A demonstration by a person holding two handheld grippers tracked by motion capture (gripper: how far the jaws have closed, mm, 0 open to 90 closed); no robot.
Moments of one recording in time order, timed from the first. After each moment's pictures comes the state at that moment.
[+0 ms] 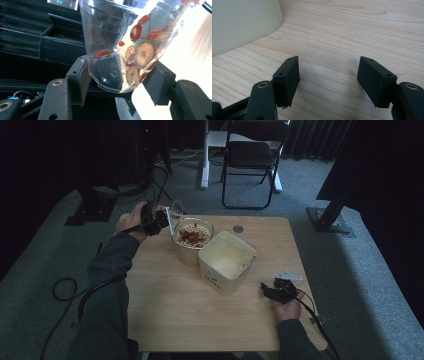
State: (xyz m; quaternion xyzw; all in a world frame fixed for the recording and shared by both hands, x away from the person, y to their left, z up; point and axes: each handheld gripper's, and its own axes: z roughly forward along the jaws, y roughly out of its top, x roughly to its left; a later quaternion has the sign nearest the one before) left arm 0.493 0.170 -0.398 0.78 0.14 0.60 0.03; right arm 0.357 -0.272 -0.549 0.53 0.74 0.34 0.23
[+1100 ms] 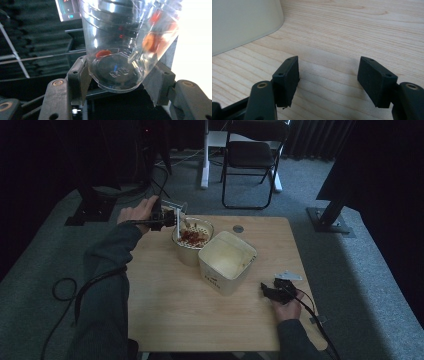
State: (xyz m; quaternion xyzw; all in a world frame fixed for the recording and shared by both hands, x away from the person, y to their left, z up) left arm 0.494 0.147 -0.383 0.76 -0.01 0.64 -0.12; right arm 0.356 -0.272 -0.549 0.53 0.74 0.34 0.23
